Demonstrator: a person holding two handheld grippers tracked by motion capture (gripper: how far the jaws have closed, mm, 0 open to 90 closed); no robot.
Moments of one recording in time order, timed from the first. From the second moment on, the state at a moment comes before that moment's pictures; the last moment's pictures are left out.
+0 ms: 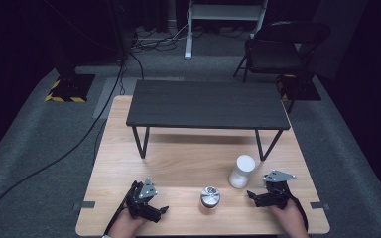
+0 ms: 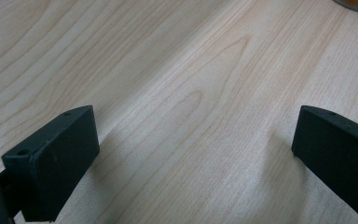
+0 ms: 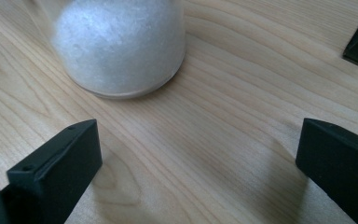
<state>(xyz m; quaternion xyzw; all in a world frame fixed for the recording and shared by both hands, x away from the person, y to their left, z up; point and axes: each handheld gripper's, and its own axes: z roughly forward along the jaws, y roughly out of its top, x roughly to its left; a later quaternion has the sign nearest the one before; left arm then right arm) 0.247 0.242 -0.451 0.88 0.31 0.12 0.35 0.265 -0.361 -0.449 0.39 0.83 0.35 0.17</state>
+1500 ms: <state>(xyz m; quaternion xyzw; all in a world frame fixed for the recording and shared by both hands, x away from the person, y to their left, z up) 0.242 0.256 -0.456 0.84 0.33 0.11 0.41 0.265 -0.361 -0.449 0.39 0.83 0.35 0.17</state>
